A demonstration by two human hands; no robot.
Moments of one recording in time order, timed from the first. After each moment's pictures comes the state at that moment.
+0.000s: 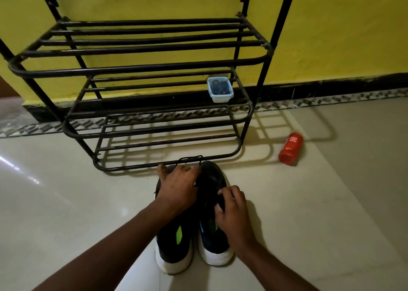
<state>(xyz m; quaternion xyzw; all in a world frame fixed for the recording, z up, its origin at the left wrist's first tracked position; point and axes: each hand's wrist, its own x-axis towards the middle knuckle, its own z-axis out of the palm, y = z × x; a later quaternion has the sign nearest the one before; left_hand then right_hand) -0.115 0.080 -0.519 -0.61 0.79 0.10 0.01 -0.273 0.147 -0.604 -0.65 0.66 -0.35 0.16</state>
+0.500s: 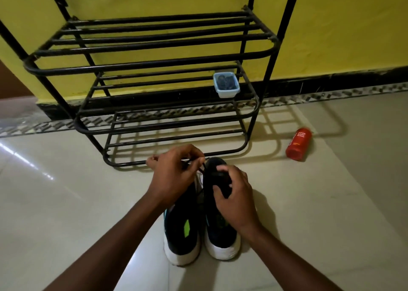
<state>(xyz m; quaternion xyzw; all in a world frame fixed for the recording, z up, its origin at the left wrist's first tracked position) -0.091 0.098 -0.467 -0.57 0.72 0.19 -0.35 -0.262 0.138 -0.543 -0.61 0.60 -0.43 0.28</state>
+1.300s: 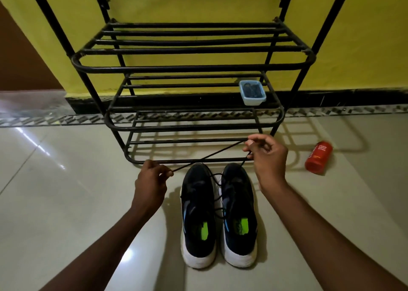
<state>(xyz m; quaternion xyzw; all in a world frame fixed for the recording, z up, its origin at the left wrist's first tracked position) 0.012 0.096 -0.541 -0.70 0.63 0.14 -0.30 -0.263 0.052 -0.488 -0.42 0.57 -0.60 0.36</state>
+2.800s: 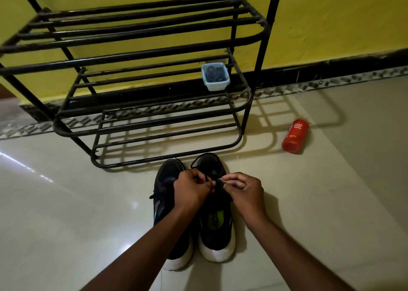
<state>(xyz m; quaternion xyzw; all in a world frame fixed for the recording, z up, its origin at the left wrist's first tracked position) -0.158 0.091 -0.563 -0.67 0.47 0.45 -0.34 -0.298 0.120 -0.570 -0.39 0.65 -0.47 0.45</state>
